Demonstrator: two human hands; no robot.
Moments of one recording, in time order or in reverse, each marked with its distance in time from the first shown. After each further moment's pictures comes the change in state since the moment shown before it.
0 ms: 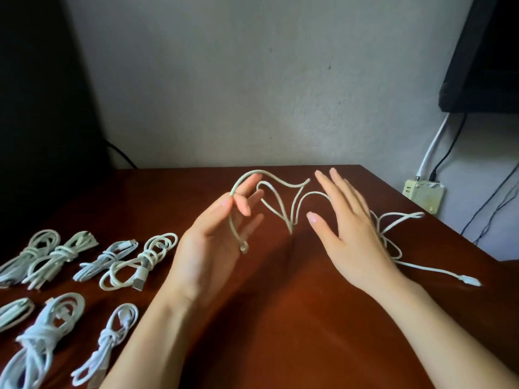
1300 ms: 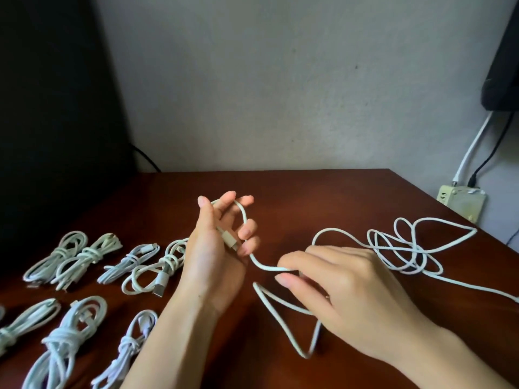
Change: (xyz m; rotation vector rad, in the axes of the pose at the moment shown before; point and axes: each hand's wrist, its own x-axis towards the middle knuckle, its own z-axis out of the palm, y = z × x) left_hand 0.010 0.004 -0.002 -0.252 0.510 -0.076; right_hand -0.022 -0.050 0.008 -0.020 0.028 -0.539
